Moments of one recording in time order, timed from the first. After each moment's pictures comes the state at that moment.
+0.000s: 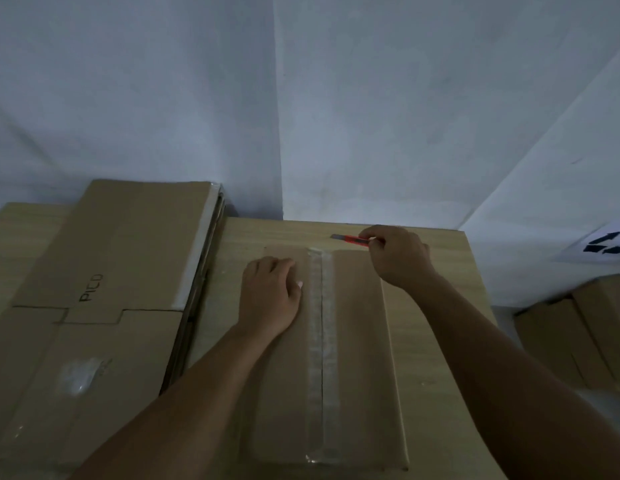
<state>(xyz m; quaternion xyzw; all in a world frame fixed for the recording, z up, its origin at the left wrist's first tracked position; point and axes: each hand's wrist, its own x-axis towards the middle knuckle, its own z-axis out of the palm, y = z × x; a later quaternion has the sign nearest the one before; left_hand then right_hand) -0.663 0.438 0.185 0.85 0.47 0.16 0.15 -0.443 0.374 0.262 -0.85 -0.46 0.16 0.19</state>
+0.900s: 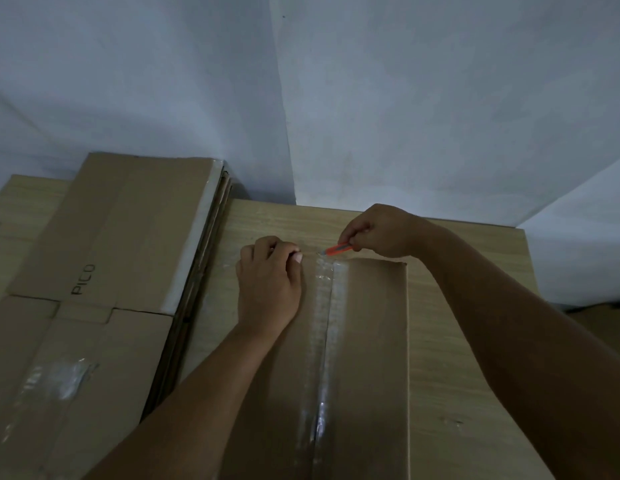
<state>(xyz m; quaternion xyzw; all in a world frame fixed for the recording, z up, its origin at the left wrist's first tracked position) -0.632 0.478 0.156 0.80 0.53 0.25 0.11 -0.389 0.487 0.221 -0.66 -0.63 0.40 0.09</state>
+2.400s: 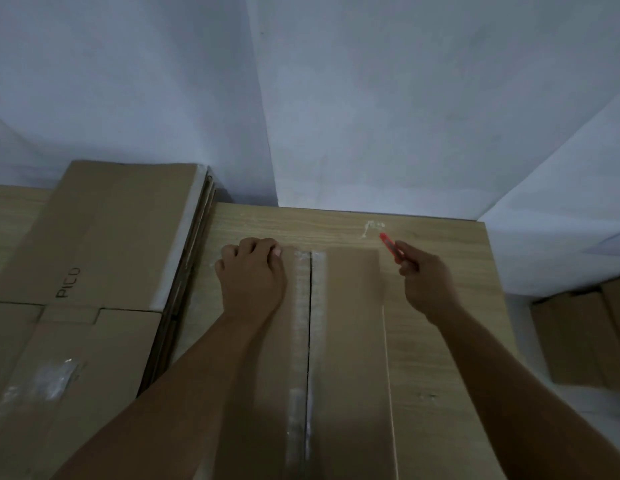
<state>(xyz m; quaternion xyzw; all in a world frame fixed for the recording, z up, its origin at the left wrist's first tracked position) -0.635 0.476 0.162 0.79 0.57 0.17 0.12 -0.367 0.355 0.161 -0.84 -0.36 0.25 0.32</state>
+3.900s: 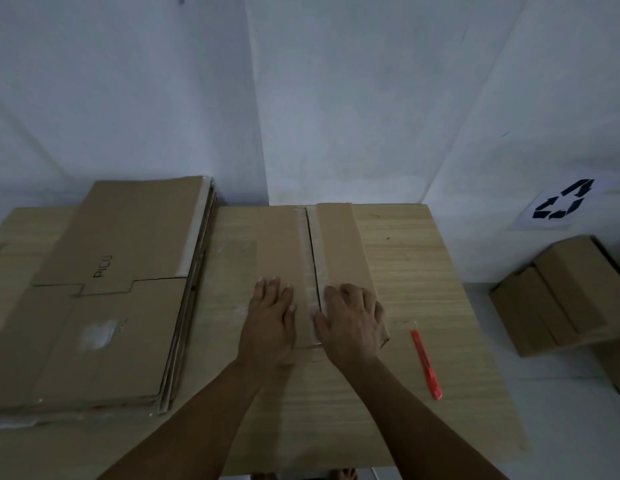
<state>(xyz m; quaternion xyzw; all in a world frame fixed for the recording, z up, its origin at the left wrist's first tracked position) -0.720 0.317 0.139 0.86 0.42 0.20 0.22 -0.589 0.216 0.179 -0.87 -0.47 -0.02 0.15</state>
